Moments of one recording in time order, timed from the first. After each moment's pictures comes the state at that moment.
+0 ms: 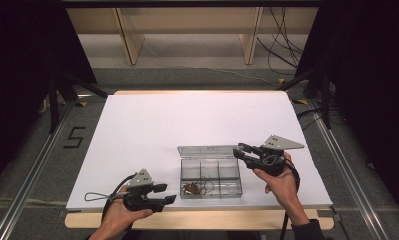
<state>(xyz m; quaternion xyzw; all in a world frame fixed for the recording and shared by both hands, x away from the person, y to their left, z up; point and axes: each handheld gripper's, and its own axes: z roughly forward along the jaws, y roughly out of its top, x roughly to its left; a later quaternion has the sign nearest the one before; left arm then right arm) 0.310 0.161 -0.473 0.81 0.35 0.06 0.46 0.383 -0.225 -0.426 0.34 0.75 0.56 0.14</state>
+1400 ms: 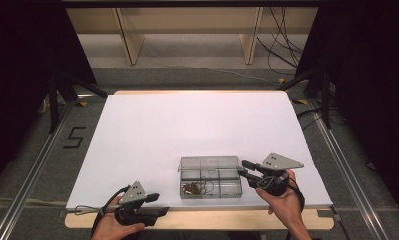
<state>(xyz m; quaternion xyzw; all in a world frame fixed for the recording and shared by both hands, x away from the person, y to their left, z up) 0.283 0.175 -0.479 0.83 0.33 0.08 0.43 0.336 -0.224 -0.431 0.34 0.79 0.48 0.17</state>
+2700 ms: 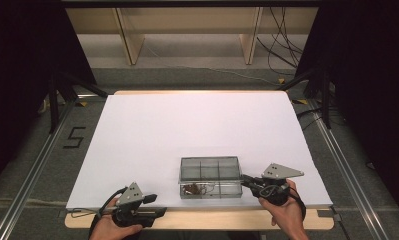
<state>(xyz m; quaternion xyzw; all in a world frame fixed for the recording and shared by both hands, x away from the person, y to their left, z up) 0.279 0.179 -0.480 0.82 0.35 0.07 0.45 0.321 -0.230 -0.454 0.36 0.79 0.48 0.12</state>
